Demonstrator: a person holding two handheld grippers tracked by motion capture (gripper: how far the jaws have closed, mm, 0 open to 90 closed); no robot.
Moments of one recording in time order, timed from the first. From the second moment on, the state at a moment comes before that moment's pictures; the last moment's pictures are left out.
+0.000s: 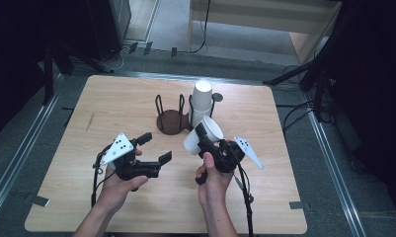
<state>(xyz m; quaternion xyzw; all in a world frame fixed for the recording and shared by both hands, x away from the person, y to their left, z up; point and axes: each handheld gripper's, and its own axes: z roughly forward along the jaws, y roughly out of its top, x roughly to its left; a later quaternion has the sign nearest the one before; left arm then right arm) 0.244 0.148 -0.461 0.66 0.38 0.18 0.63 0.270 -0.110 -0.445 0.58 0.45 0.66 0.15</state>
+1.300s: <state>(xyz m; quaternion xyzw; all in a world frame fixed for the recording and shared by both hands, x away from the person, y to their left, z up) 0.245 0.181 -0.472 0.64 0.41 0.22 0.61 0.288 -0.132 -0.451 0.50 0.51 0.61 0.34</state>
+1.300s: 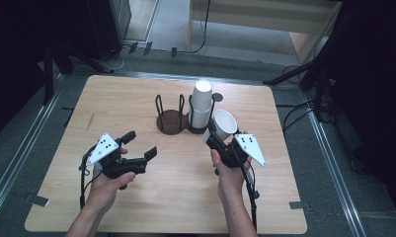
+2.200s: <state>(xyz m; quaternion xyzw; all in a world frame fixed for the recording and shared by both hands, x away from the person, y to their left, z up) 0.230 0.223 -0.490 0.62 0.46 0.24 0.59 0.321 -0.143 -0.468 0.49 0.52 0.58 0.39</state>
